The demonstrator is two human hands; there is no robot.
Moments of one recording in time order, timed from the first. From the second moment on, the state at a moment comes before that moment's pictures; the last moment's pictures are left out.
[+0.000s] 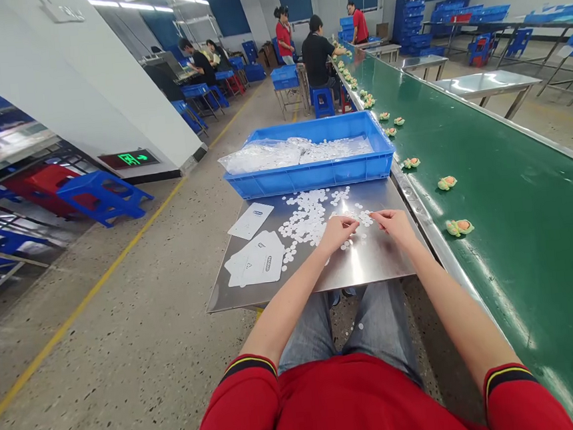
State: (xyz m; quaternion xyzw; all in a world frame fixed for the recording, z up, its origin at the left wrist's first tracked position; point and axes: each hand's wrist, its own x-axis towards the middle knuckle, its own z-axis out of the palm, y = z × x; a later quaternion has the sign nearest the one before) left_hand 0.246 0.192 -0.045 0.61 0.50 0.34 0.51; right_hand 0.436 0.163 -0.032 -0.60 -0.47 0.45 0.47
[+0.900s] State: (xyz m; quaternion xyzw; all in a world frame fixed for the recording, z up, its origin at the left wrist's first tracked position) left_hand 0.239 0.198 -0.032 0.75 0.47 0.28 0.36; right_hand 0.459 0.158 -0.017 -0.61 -0.42 0.52 0.43
